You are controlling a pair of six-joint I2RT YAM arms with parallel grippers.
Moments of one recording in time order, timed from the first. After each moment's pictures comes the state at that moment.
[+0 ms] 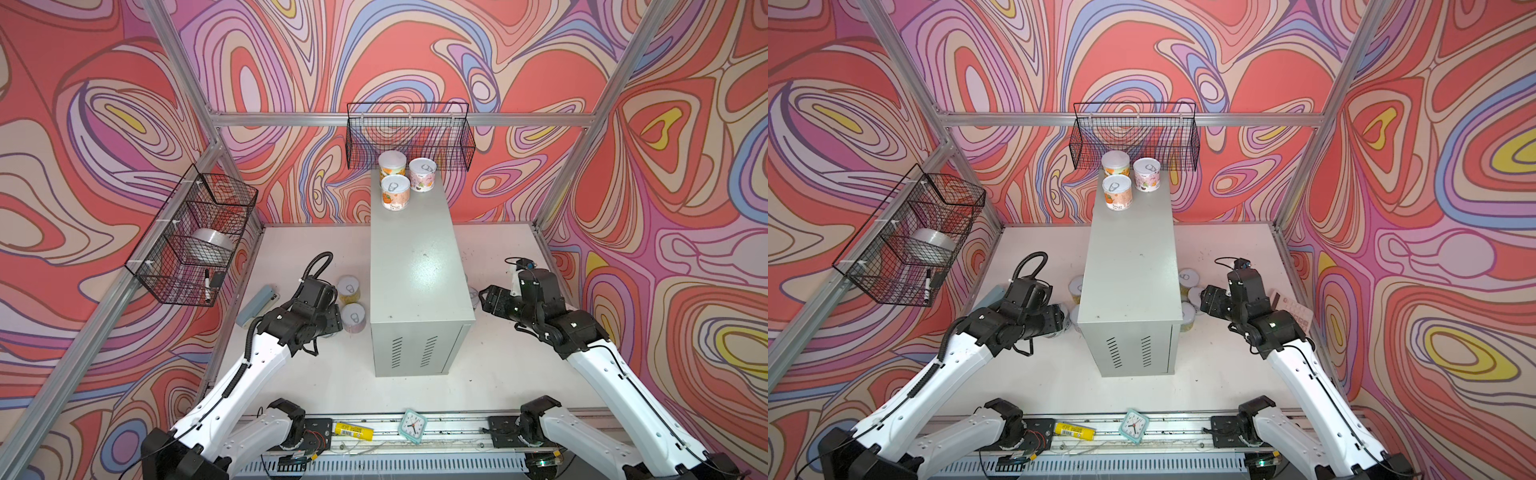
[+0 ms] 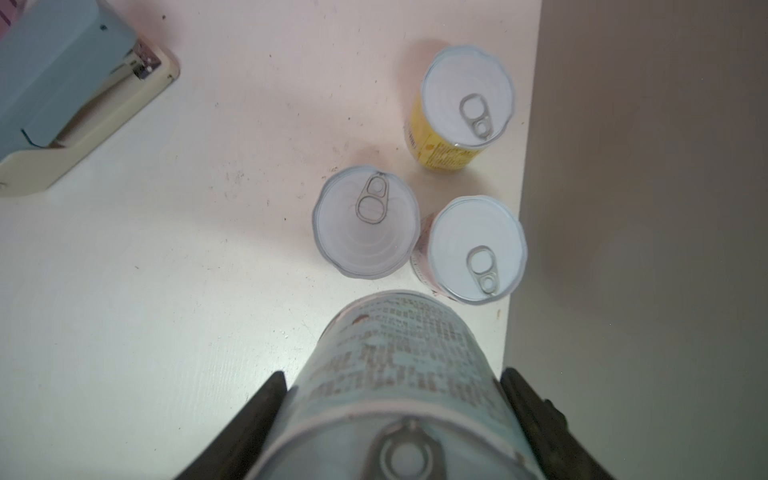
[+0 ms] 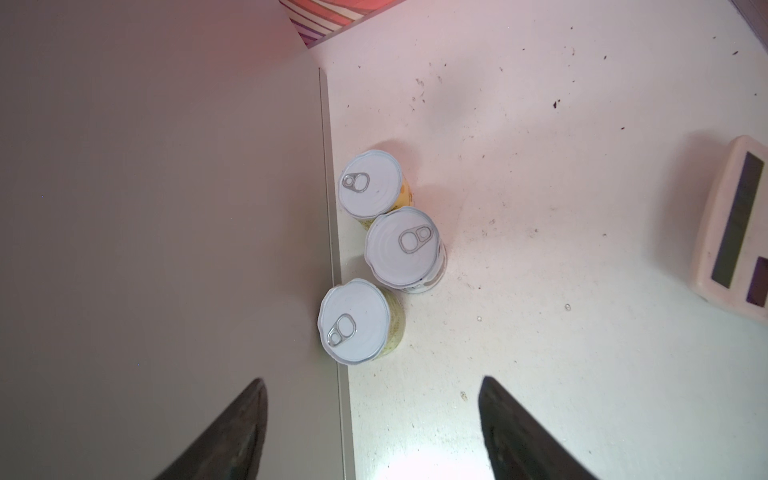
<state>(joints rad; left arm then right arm) -0.43 1.02 0.97 -0.96 -0.21 -0.60 0.30 0.92 0.94 -0.76 0.04 0.54</state>
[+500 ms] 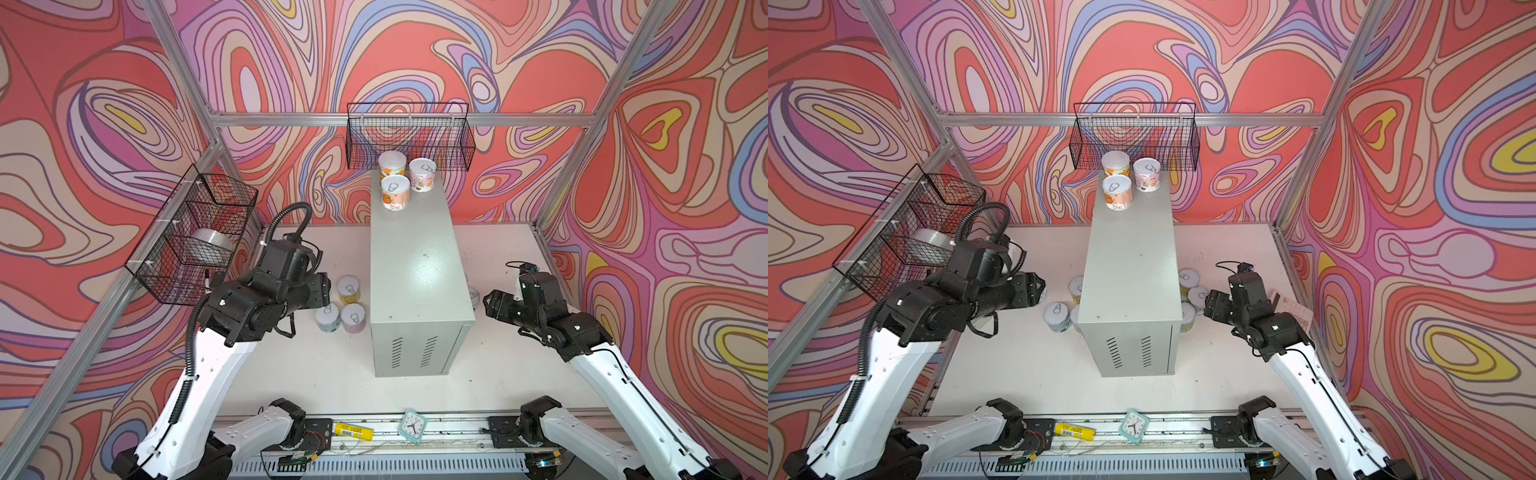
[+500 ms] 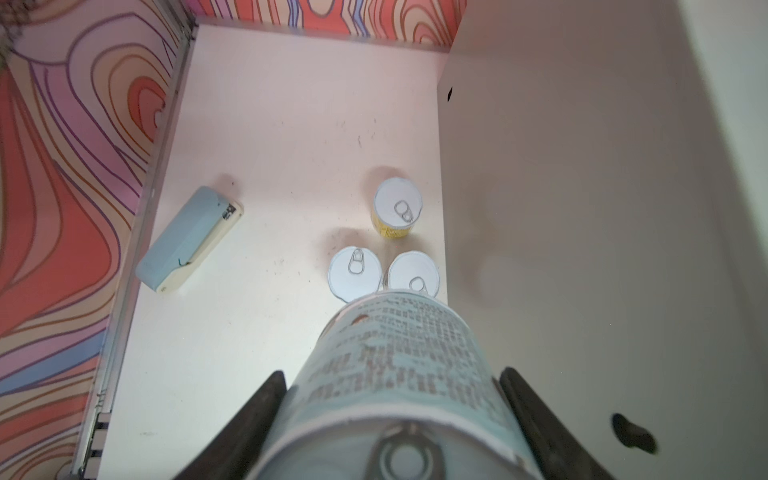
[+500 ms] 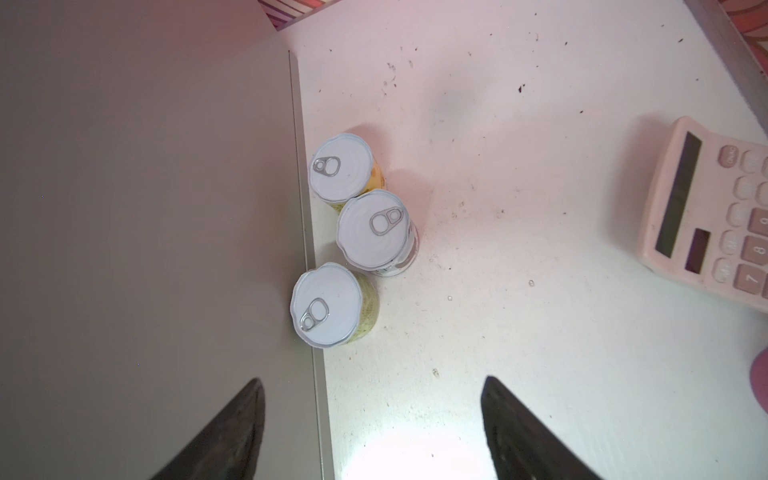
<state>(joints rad) -0.47 1.13 1.70 -1.37 -0.26 -0.45 0.30 0.91 0.95 -0.84 0.09 0.53</state>
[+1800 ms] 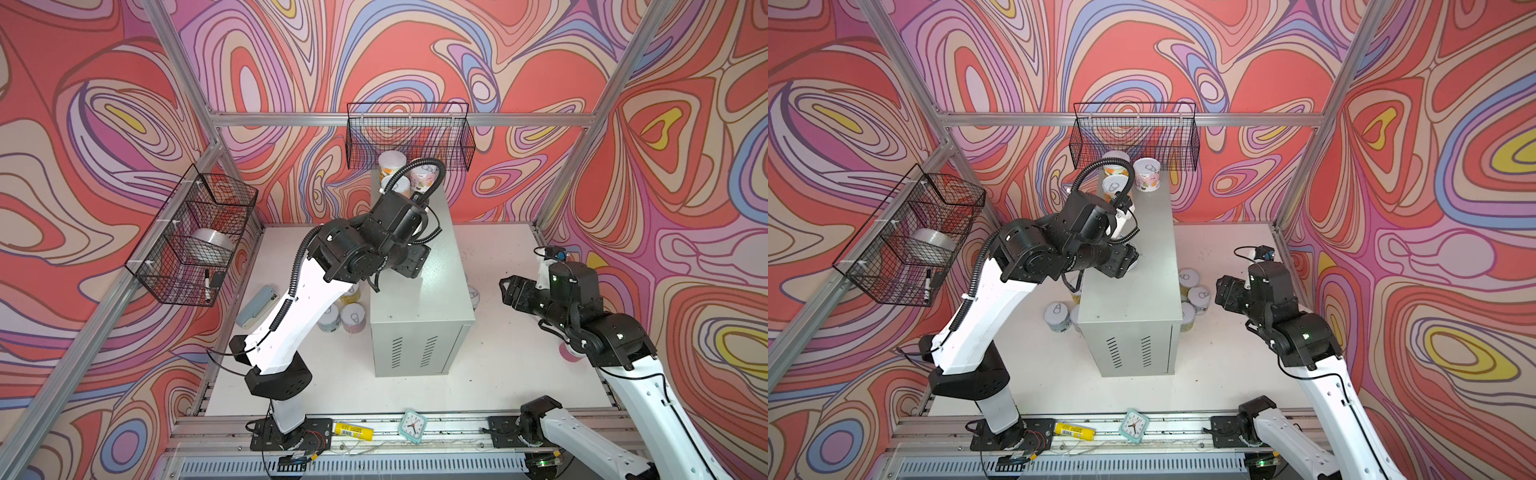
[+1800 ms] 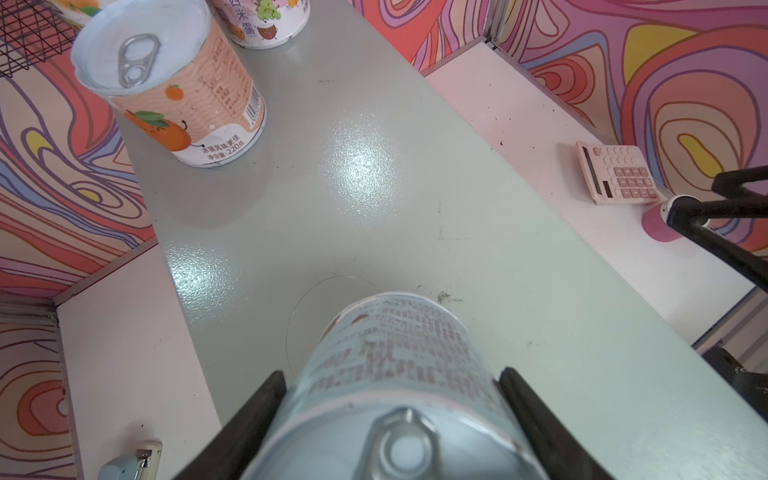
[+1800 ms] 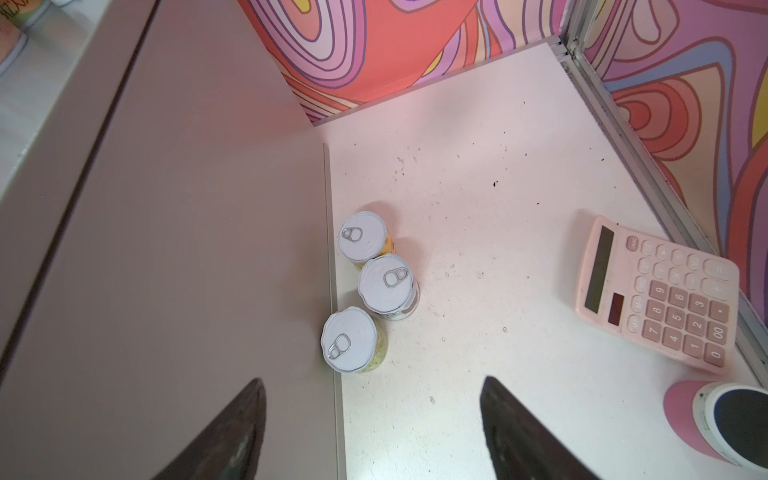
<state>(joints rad) -0.91 1.81 2.49 -1.43 -0.30 -0.19 0.30 0.86 1.19 -0.96 0.14 0.48</state>
